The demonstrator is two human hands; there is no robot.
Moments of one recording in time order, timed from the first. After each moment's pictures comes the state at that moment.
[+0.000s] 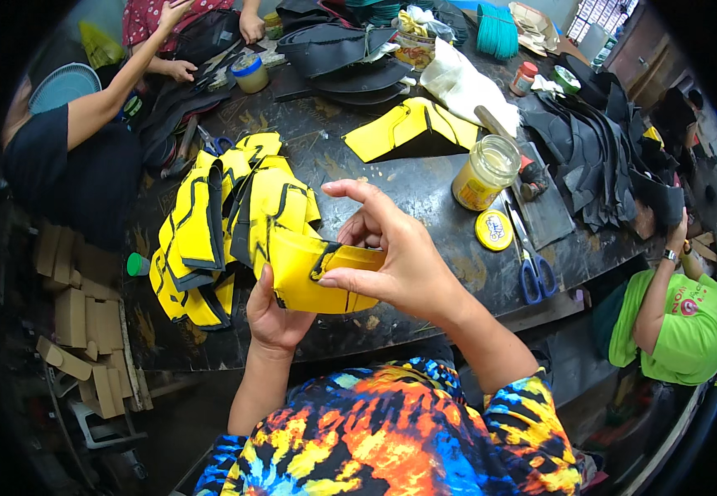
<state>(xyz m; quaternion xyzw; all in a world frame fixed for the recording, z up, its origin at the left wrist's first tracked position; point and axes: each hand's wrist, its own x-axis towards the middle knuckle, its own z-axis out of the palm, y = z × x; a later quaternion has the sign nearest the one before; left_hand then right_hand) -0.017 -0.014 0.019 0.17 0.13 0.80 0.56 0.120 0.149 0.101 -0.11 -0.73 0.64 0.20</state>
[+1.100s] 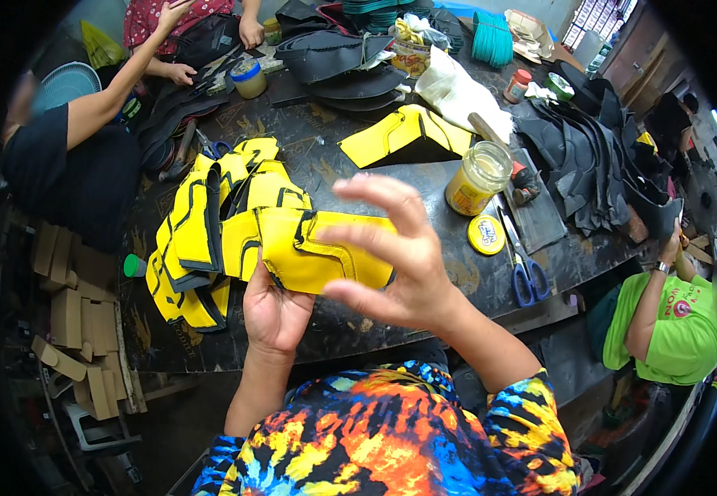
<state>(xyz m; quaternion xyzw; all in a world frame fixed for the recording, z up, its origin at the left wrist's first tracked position) -0.012 -0.002 0.024 0.08 0.04 0.83 0.55 0.128 0.155 0.105 -0.02 -0.86 0.30 0.42</state>
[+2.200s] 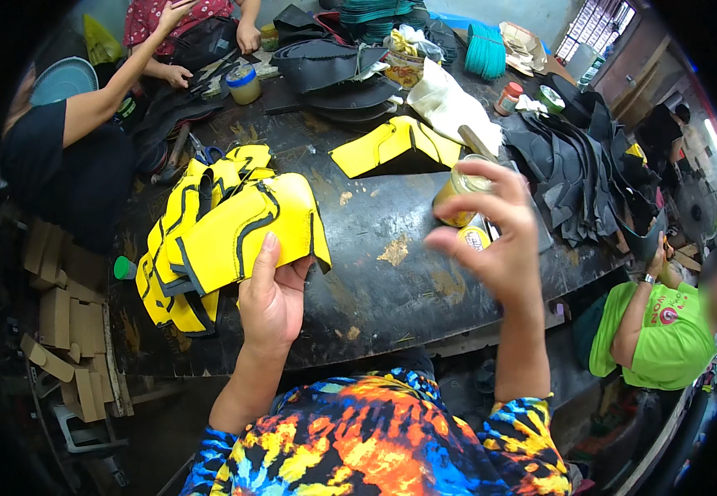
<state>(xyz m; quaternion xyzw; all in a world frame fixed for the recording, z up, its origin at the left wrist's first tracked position) 0.005 0.025 0.064 0.15 0.31 0.87 0.36 0.197 0.217 0.136 -0.19 -0.90 0.18 0.34</state>
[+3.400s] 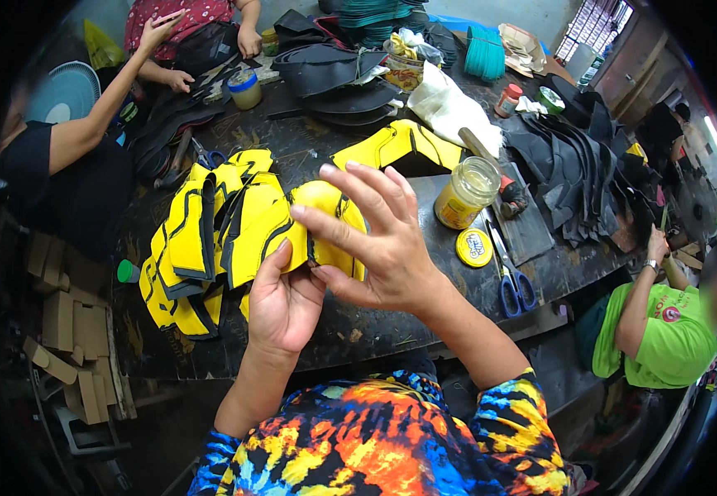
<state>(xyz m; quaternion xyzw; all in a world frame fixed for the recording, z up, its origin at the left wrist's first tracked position) 0.004 0.029 0.064 0.05 0.10 0.85 0.52 0.114 0.170 0.097 -0.05 -0.92 0.13 0.38</state>
